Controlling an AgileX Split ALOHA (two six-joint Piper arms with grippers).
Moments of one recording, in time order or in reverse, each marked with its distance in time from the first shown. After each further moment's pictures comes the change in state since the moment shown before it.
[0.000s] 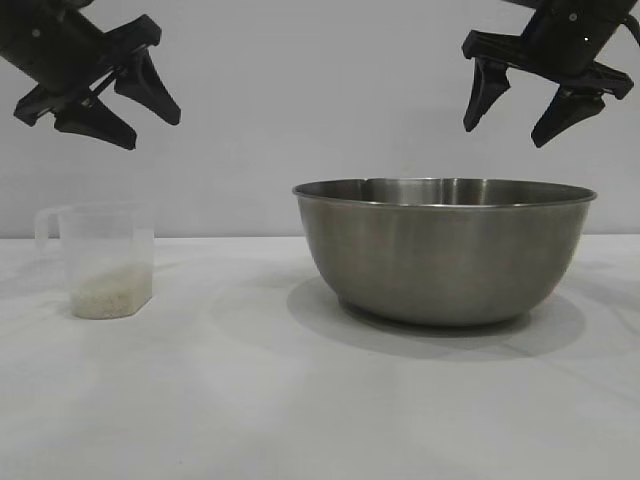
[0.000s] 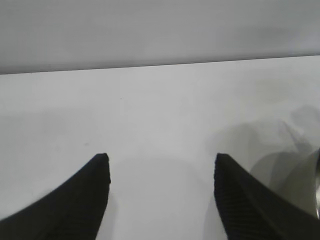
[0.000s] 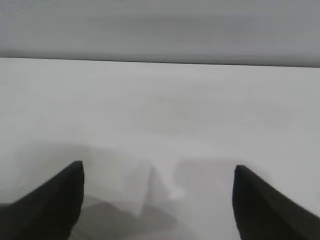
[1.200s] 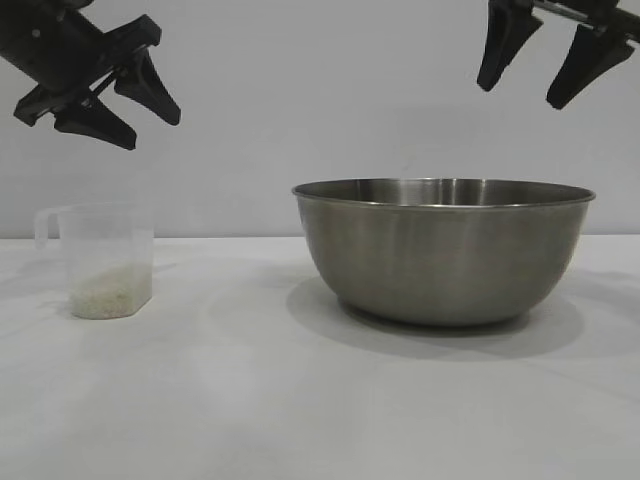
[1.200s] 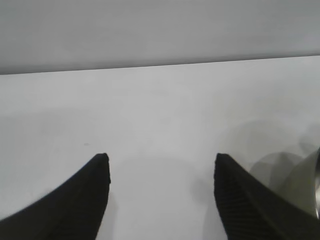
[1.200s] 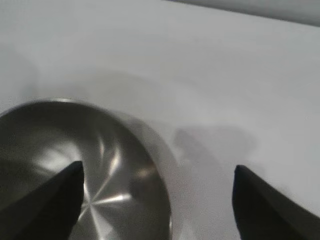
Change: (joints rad) left arm 0.000 0.000 0.000 0.000 0.000 0.000; right arm 0.000 -0.163 -0.002 -0.126 0.423 0.029
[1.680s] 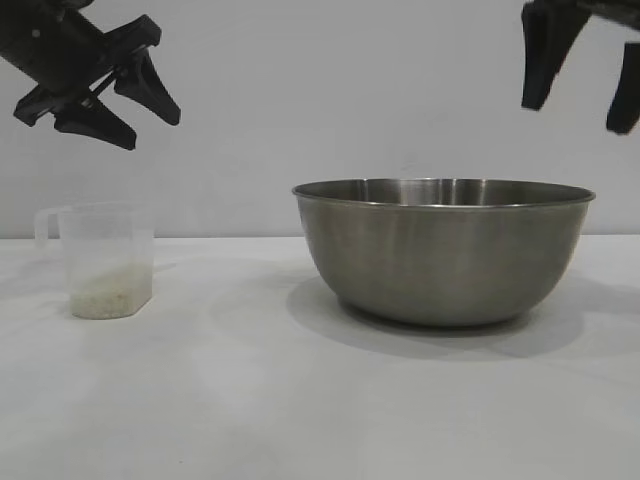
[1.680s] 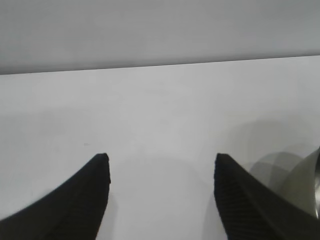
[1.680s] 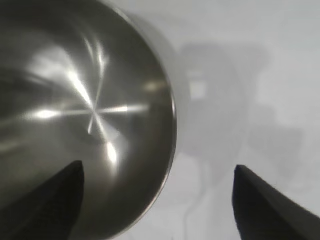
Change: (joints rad) left arm 0.000 0.000 0.000 0.000 0.000 0.000; right arm 0.000 0.063 0.000 -0.093 0.255 0.147
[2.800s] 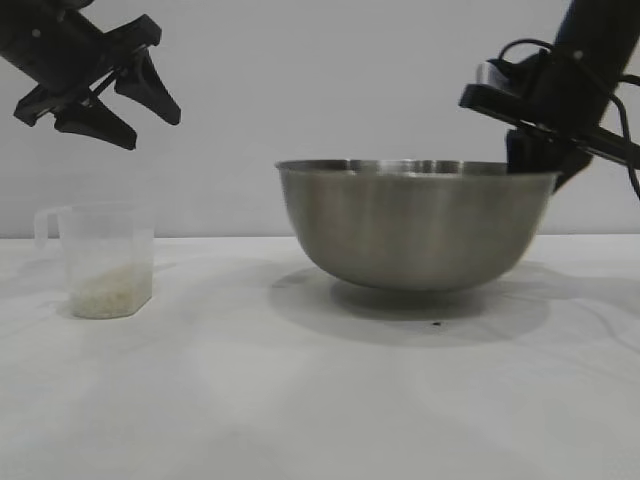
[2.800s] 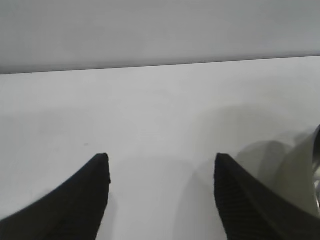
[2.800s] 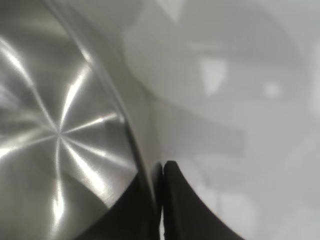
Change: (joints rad) left arm 0.000 0.000 0.000 -0.002 0.000 0.000; right arm 0.060 0.214 -0.119 0.123 -0.077 -0.024
